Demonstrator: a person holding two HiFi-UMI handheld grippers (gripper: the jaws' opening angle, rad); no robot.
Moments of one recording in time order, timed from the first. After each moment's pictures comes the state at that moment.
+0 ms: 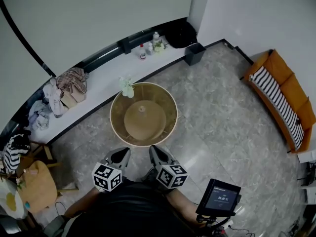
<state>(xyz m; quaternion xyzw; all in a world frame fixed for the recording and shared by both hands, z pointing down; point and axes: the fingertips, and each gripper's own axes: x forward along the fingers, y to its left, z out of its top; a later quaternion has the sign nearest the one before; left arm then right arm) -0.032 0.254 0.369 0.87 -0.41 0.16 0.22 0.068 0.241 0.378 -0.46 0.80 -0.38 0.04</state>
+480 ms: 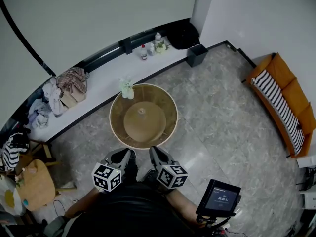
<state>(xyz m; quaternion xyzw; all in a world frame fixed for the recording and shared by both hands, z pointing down) -0.025 0.232 0.375 0.86 -0.42 0.16 0.23 0.078 0.217 0.384 -0.45 0.80 -0.39 0.04</state>
